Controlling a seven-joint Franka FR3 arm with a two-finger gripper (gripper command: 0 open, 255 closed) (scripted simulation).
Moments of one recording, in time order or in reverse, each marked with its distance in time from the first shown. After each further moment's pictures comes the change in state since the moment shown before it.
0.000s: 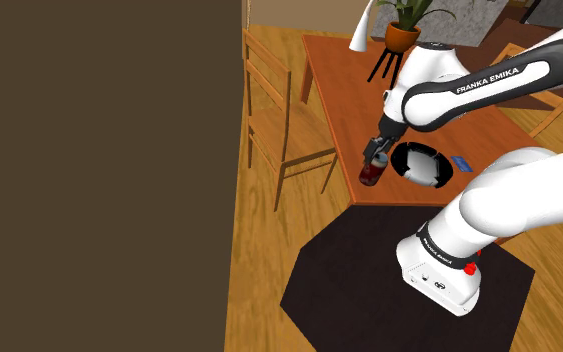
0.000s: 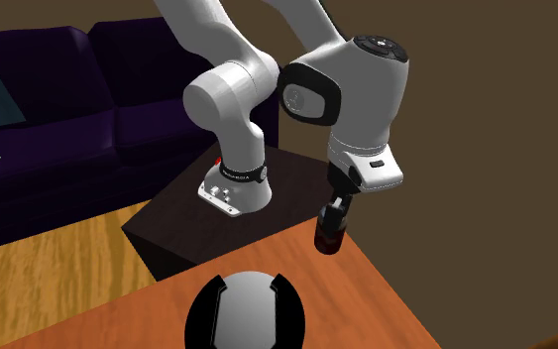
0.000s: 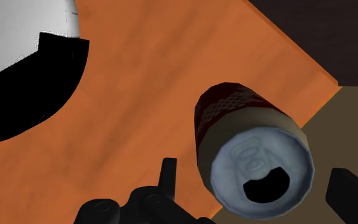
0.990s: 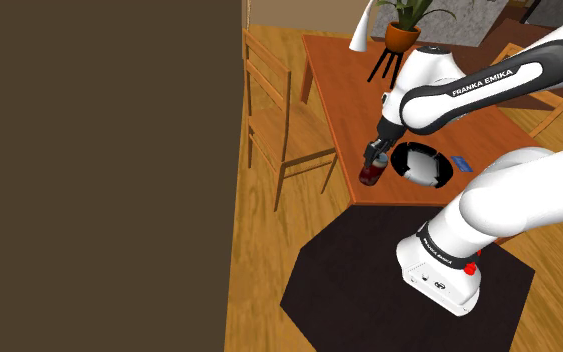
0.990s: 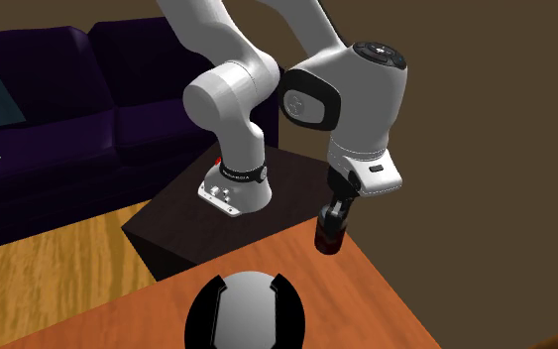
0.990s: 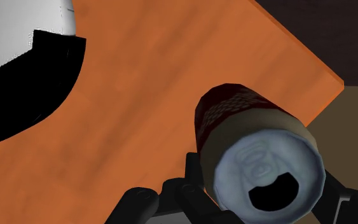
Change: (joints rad) arm 0.001 0.033 -0.004 -0.004 -0.003 0.038 0.000
